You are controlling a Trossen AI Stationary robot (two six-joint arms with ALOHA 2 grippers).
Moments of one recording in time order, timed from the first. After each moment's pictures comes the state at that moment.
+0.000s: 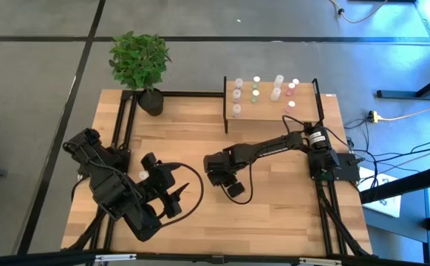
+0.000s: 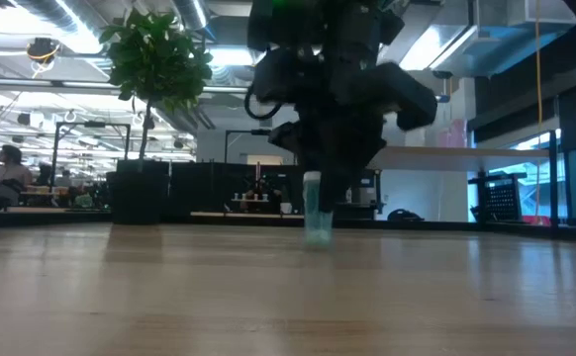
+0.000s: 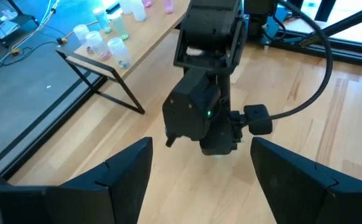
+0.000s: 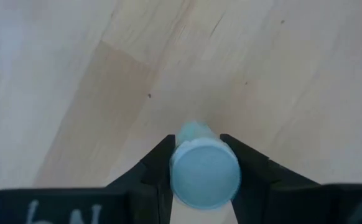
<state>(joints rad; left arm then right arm) -0.76 1.74 2.02 -1.57 -0.98 -1.14 0.13 2.09 1.58 -0.79 -0.13 -0.36</state>
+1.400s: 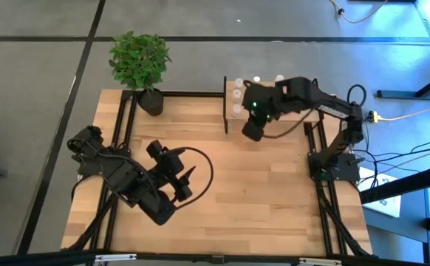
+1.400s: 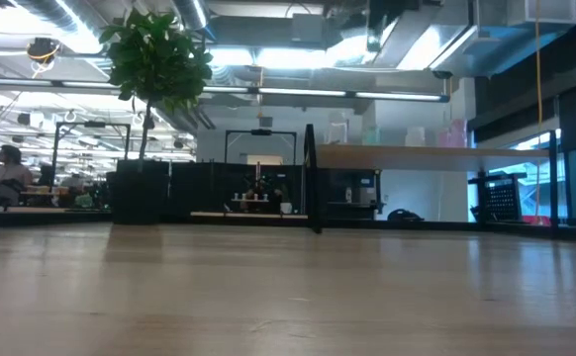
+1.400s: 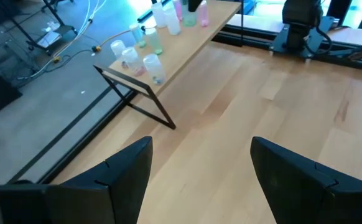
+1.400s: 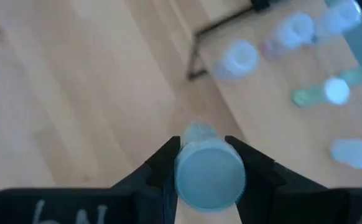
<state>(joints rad) -0.64 1.74 2.02 -1.57 -1.04 -1.06 -0.11 1.73 2.12 -1.55 0.21 0.32</state>
